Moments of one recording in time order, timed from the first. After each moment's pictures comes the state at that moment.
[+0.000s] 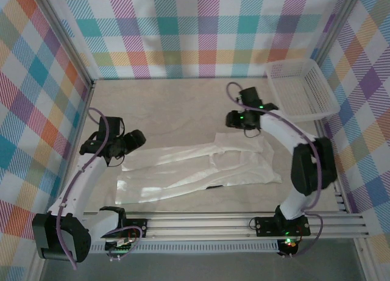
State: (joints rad) left arm -0.11 1.08 0.87 -0.72 0.10 -0.60; right arm 0.38 1.73 1.30 -0.60 -0.09 0.37
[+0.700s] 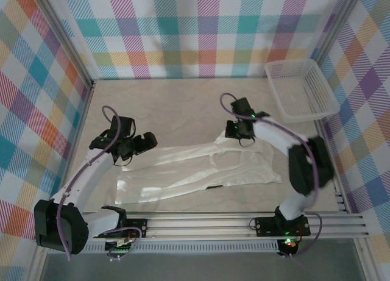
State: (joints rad) left arm -0.20 1.16 0.87 -0.71 0.11 -0.58; right arm 0.44 1.58 1.06 -0.52 -0.01 0.52
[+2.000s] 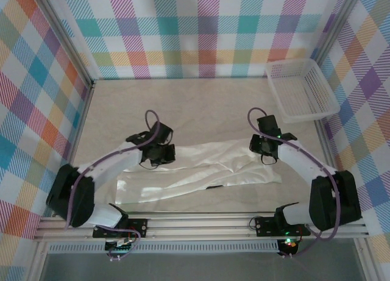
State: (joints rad) left arm -0.58 1.45 0.90 -0.63 0.07 -0.71; right arm 0.28 1.32 0.80 -0.54 0.07 0.51
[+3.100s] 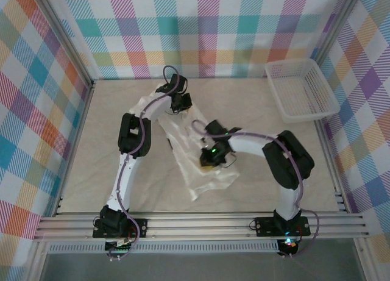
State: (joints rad) left arm -0.36 2.54 2.20 -0.65 0.12 -0.60; right arm 0.72 1.86 1.11 -0.52 -0.45 0.51
